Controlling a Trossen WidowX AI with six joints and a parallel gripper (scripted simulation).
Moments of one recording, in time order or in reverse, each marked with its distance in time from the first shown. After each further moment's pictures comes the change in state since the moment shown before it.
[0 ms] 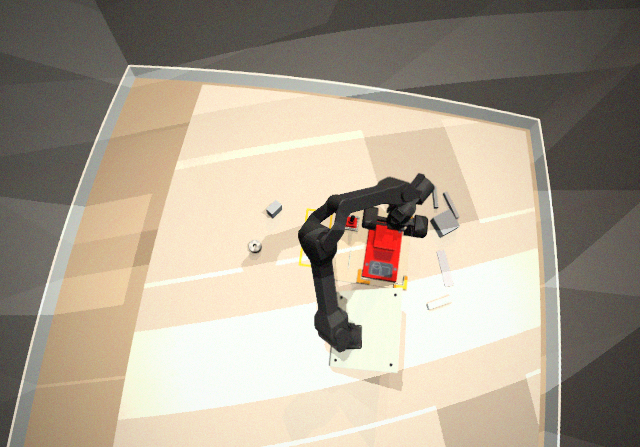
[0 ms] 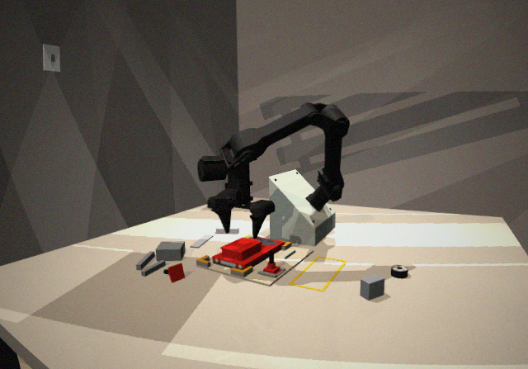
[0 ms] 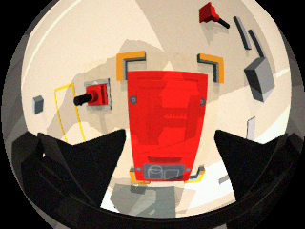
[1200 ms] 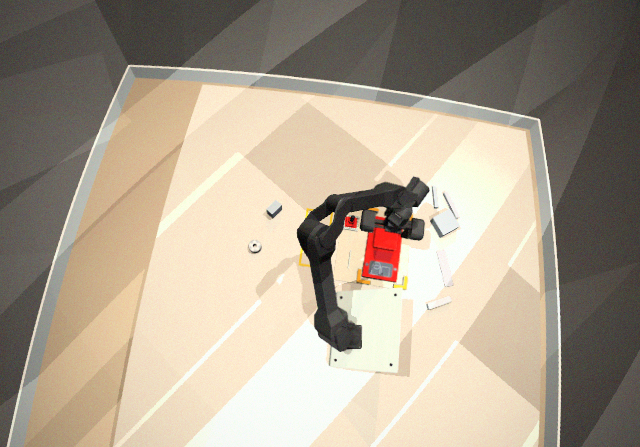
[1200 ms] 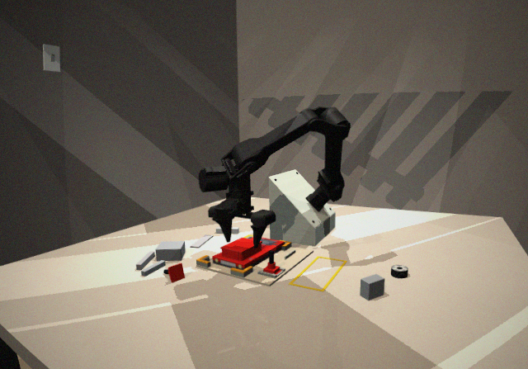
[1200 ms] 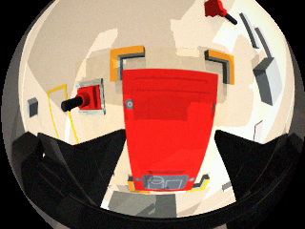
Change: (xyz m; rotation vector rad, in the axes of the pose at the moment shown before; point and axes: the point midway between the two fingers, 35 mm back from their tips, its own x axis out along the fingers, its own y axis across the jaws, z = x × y) arm 0.026 0.002 0.000 0.001 -0.001 0.002
